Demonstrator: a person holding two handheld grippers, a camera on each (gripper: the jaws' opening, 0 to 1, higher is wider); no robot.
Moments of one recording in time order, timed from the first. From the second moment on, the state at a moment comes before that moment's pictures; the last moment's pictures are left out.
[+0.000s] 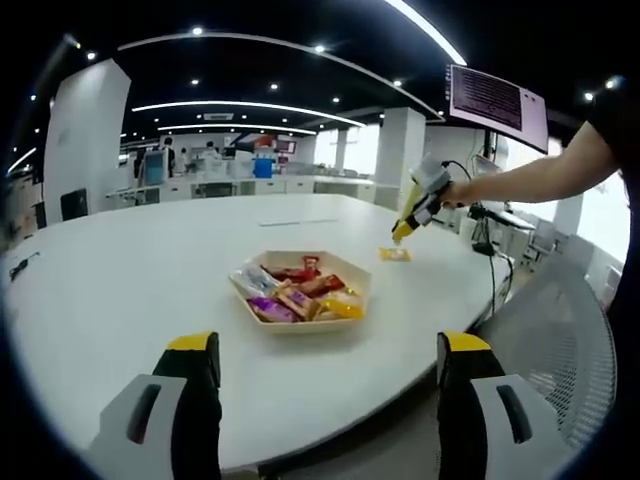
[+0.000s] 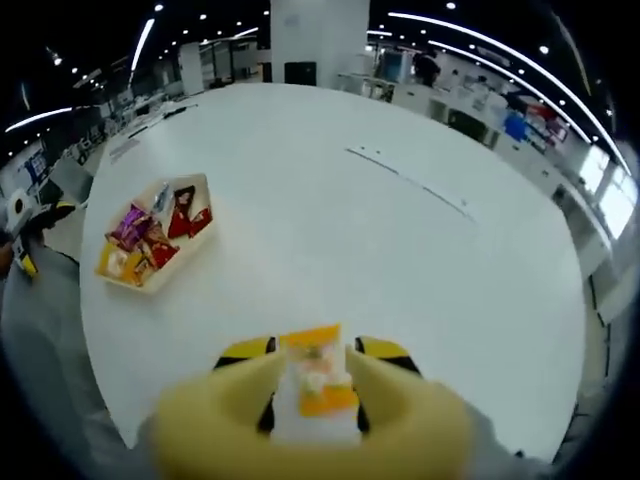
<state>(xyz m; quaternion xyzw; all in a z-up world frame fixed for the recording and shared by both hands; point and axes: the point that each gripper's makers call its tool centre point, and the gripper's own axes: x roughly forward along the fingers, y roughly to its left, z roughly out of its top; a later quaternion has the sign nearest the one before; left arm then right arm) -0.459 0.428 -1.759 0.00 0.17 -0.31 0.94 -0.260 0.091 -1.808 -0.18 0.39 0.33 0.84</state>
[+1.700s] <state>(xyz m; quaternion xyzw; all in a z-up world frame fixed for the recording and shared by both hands) -0.462 0.425 -1.762 0.00 0.18 -0.31 0.93 -0.282 0.090 -1.824 -0.14 0.41 0.27 0.86</state>
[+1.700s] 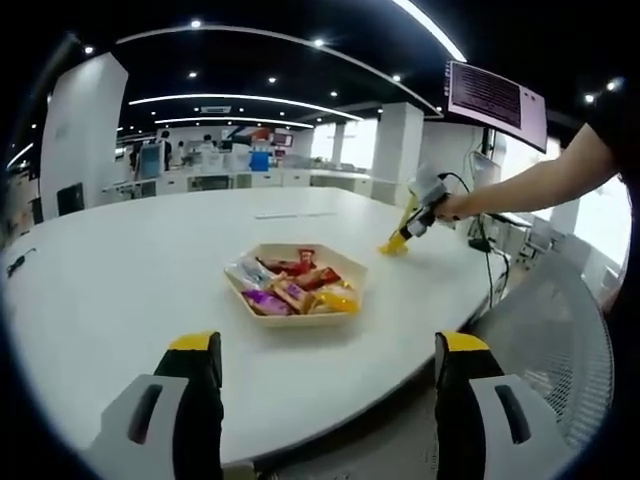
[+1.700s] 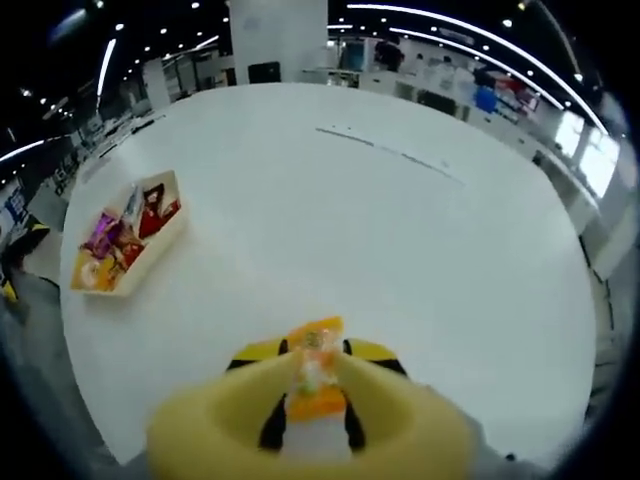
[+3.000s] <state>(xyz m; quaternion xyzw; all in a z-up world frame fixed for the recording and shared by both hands) -0.463 0.422 -1.752 -0.01 0.15 -0.33 0.93 -0.276 0.237 -1.717 -0.17 0.34 0.36 0.85</state>
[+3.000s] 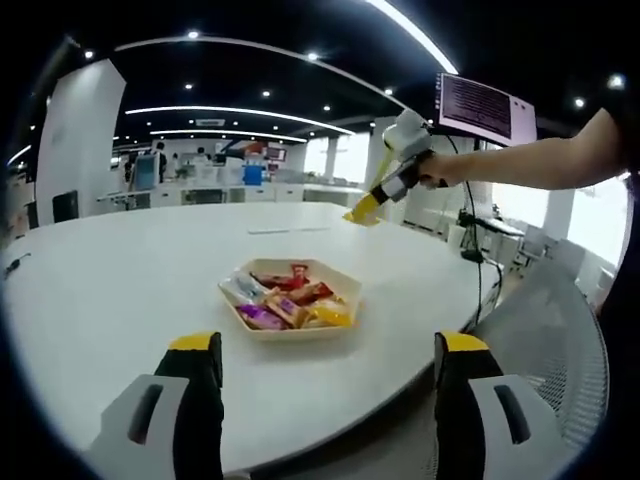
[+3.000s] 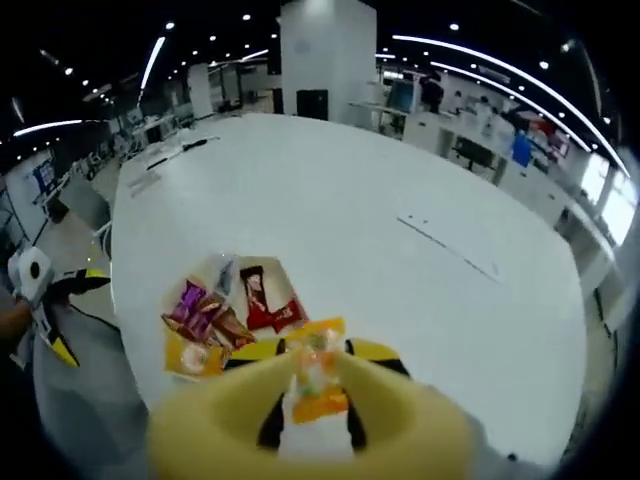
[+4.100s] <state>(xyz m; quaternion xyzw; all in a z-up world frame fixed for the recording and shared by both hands) -0.463 0.423 -1.753 -0.01 0.15 -0.32 0.93 -0.290 0.308 -1.719 -0.17 0.32 0.42 0.83</state>
